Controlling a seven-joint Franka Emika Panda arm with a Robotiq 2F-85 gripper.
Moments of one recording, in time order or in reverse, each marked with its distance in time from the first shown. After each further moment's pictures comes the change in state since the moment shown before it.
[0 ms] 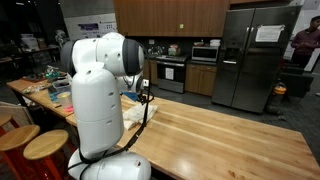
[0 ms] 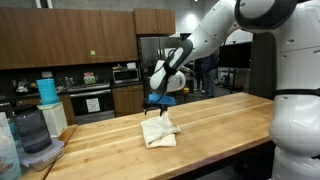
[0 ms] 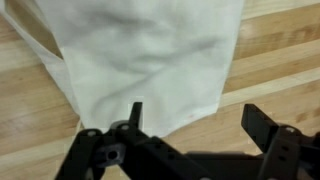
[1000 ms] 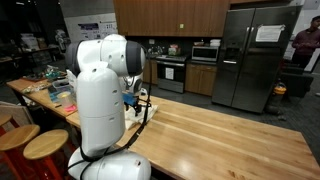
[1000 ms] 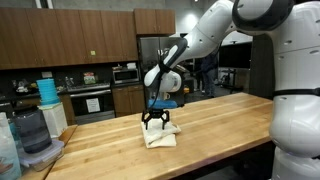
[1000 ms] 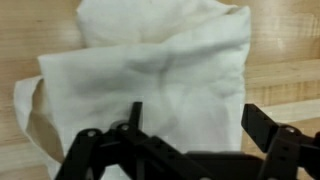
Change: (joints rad) arm 0.006 0.035 0.038 0.038 0.167 -0.351 -0.158
